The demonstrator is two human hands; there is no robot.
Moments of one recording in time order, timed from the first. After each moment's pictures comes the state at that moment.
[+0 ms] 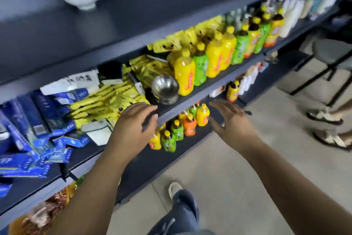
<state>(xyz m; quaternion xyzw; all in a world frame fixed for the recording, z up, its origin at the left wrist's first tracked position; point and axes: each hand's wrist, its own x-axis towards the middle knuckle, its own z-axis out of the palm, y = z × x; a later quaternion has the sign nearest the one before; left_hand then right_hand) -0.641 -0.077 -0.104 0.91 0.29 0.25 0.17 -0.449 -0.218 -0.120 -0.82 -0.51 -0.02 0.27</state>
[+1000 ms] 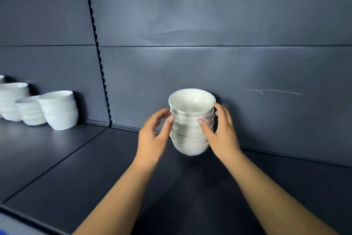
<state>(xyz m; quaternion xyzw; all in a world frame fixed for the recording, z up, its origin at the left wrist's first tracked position) -0.549 0.231 0.073 0.56 0.48 0.65 0.15 -0.391 0.279 0.073 -0.45 -0.71 0.15 0.51</state>
